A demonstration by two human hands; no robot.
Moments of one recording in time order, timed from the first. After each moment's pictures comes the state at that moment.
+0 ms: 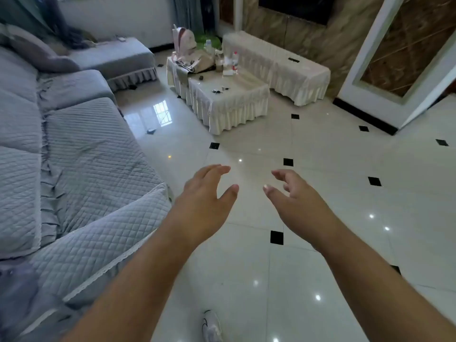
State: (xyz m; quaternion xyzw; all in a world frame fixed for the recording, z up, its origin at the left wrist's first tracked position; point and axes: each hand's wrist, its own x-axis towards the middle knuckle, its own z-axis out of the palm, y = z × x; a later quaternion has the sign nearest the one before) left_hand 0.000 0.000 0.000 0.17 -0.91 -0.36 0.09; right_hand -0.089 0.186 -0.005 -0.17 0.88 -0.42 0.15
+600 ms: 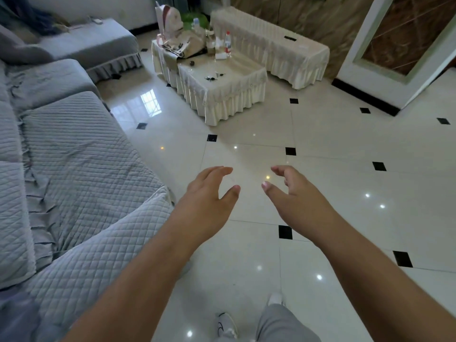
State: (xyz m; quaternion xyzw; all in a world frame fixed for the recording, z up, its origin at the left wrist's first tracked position) left_hand -0.067 -0.105 -0.028 0.16 -0.91 -0.39 0.03; right_hand -0.146 0.081 -0.034 -0.14 0.90 -0.40 0.15
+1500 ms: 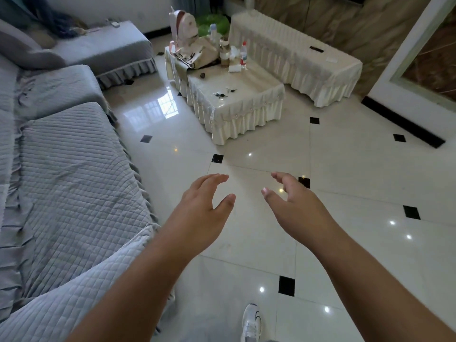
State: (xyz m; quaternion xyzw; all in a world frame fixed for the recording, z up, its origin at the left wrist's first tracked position) left_hand -0.362 -0.147 -0.035 0.22 -0.89 -0.39 0.03; right_hand -0.474 0.030 -0.051 -0.17 0.89 -0.38 0.19
